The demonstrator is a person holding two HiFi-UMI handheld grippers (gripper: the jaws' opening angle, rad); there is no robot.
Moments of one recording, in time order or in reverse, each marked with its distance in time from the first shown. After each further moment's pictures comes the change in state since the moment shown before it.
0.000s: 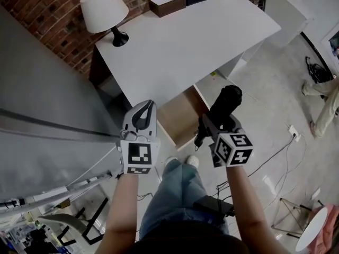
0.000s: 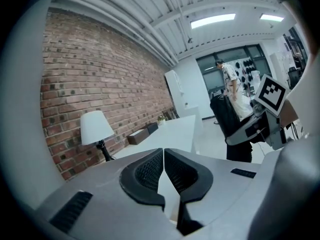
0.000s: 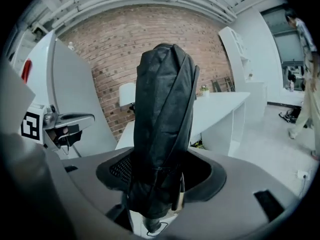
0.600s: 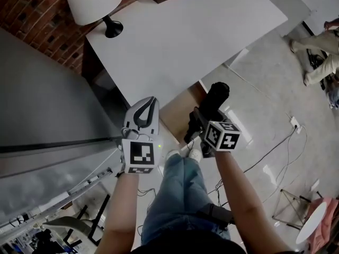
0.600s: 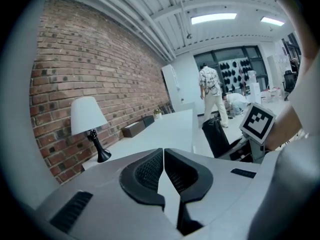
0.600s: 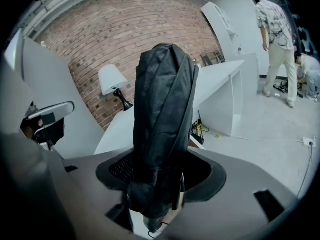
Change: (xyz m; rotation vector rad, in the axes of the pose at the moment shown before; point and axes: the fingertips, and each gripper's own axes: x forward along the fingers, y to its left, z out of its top) left arm 0.047 0.015 -0.048 -0.004 0.041 -0.076; right arm 0.111 -0.006 -0.080 0.195 0.136 -0.030
